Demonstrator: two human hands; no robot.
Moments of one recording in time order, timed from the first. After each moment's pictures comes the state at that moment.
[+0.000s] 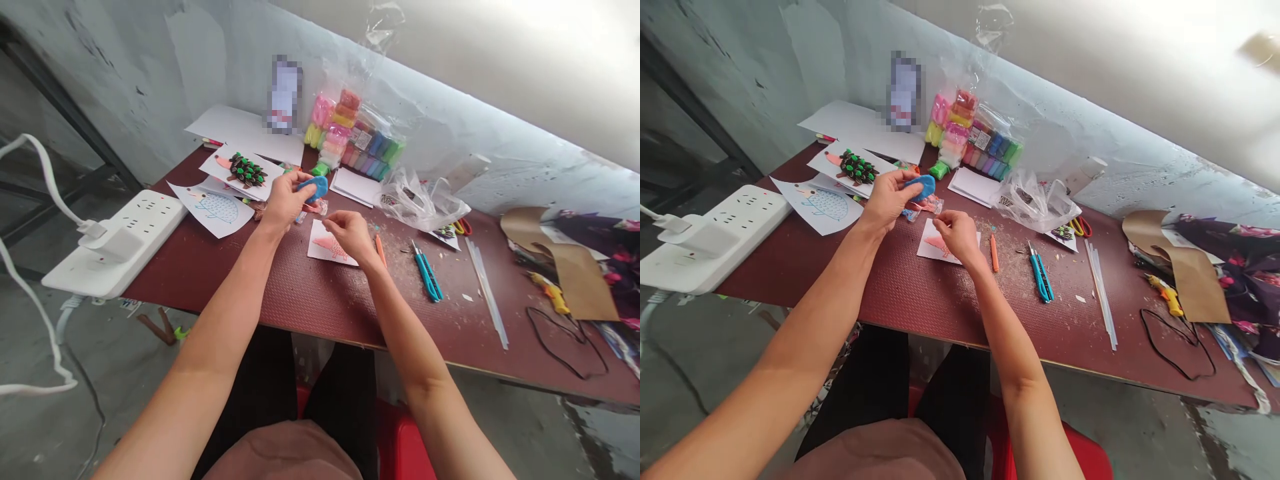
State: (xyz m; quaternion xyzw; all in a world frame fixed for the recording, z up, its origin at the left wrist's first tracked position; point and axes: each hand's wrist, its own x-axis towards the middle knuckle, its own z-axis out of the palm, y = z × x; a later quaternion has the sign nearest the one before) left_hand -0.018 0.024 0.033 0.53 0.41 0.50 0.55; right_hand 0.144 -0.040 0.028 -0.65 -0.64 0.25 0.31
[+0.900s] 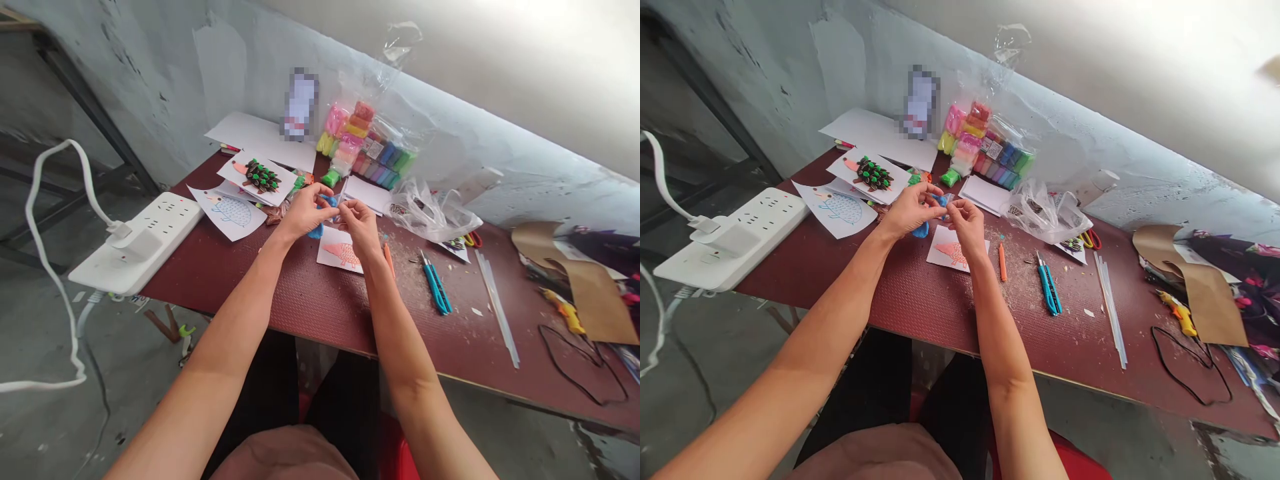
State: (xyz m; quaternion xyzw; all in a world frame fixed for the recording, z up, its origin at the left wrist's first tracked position) left_hand -0.018 0.021 0.031 0.63 0.40 0.45 0.49; right_hand 0.137 -0.016 0.026 -0.56 -0.52 0.40 0.50
